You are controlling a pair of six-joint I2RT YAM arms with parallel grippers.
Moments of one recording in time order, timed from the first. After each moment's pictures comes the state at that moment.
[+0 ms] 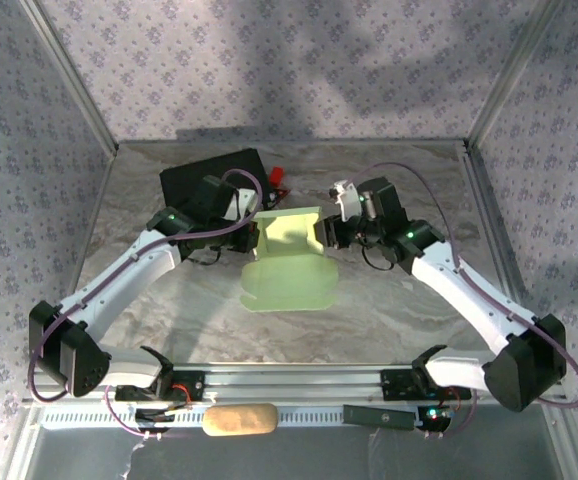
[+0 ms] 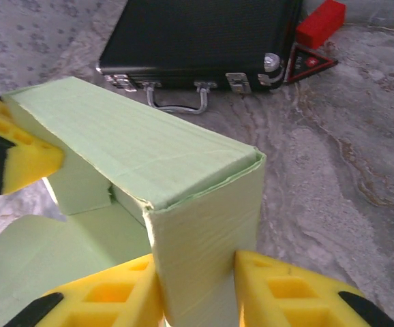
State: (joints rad) left arm -0.61 1.33 1.20 -0.77 0.19 -0.33; right arm 0.56 1.25 1.07 -0.48 -0.28 0.22
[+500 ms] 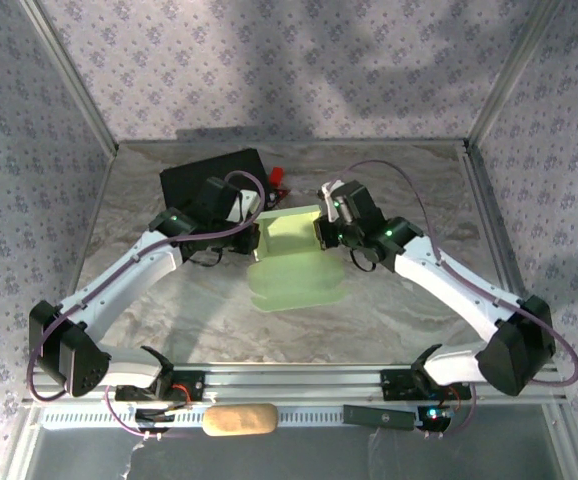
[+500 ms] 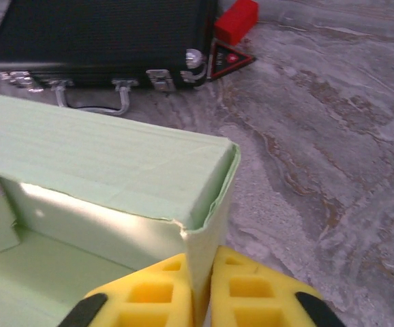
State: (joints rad) left arm -0.63 1.33 1.21 -0.78 0.15 -0.33; right arm 0.69 1.34 1.15 -0.53 0.09 0.27
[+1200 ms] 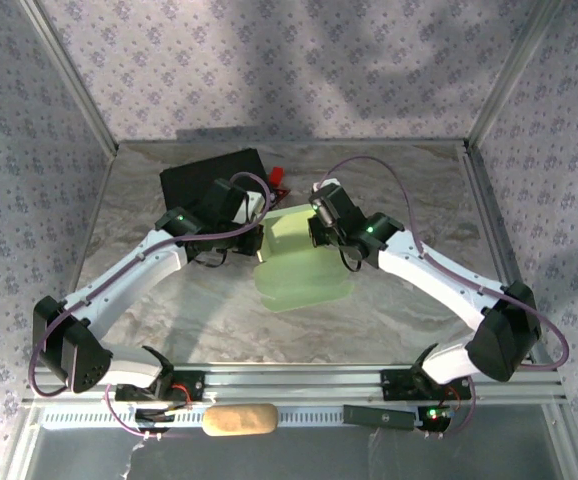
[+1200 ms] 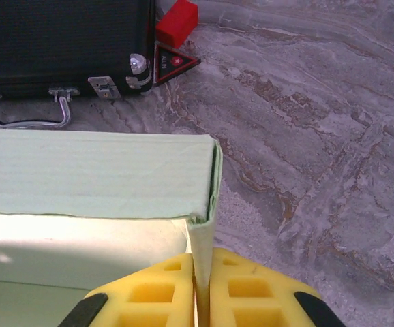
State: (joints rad) left arm -0.66 1.36 1.22 -0.78 0.11 -0.35; right arm 0.76 1.43 1.24 -0.61 0.32 0.35
